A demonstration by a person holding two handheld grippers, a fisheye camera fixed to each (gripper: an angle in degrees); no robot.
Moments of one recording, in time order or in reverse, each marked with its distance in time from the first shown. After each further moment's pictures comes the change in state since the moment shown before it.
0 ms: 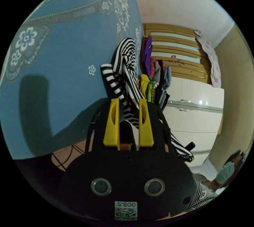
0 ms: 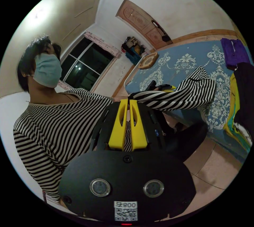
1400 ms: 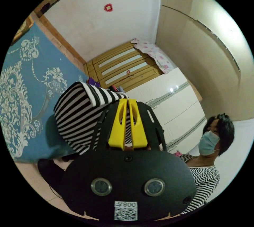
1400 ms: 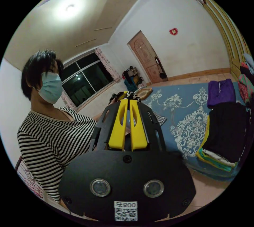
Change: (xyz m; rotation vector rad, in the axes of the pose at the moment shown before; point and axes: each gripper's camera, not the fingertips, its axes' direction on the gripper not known) left arm 0.211 0.186 -0.246 0.317 0.204 0.525; right arm -0.131 0.285 -0.086 0.322 0.132 -0.234
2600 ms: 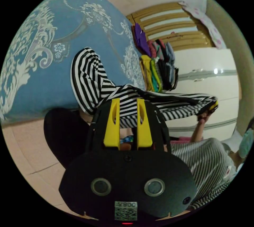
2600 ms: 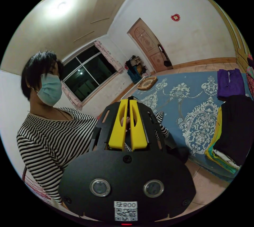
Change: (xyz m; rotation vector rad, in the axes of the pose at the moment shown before) left arm 0.020 0.129 0.066 -0.501 -0.413 -0.190; right arm -0.029 -0.046 0.013 -0.127 -0.064 0.057
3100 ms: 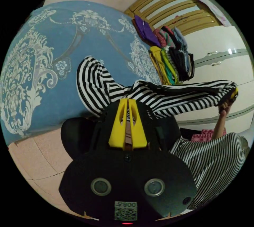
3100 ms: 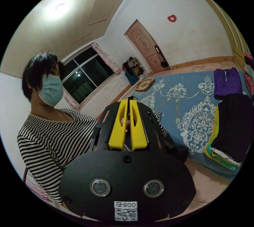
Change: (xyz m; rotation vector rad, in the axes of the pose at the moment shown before) left arm 0.087 0.024 -0.029 -0.018 -0.229 0.117; right arm 0.010 -0.070 -0.010 0.019 0.027 0.018
